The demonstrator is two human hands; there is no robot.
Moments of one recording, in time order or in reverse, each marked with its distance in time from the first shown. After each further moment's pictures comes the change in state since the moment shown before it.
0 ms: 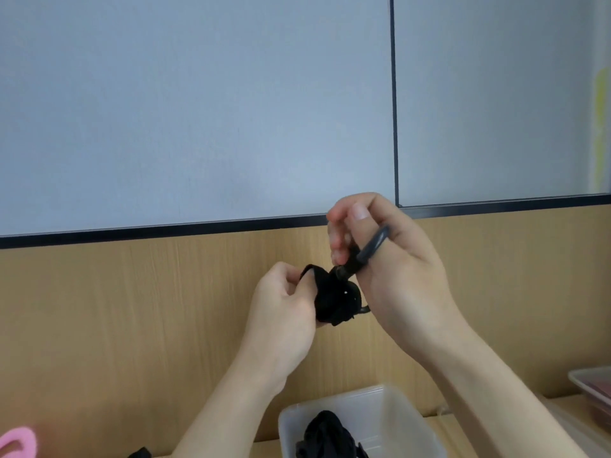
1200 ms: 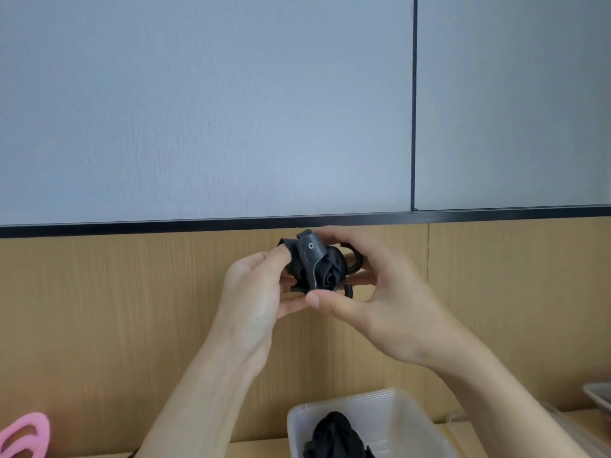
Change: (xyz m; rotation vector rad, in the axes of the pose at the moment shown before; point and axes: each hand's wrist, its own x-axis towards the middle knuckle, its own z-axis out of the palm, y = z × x) left_hand 0.016 0.008 -0.033 -0.276 -0.015 -0.003; right_hand -0.003 0.023 -0.014 -0.651 -0.258 -0.039
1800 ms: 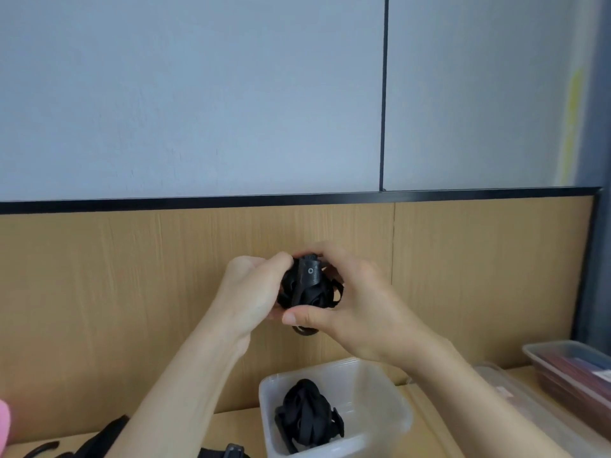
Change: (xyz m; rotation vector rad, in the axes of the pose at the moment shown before) left_hand 0.000 -0.023 0.006 0.341 -0.084 -0.155; right_hand -0.025 0.018 0.006 -0.061 -0.081 0.112
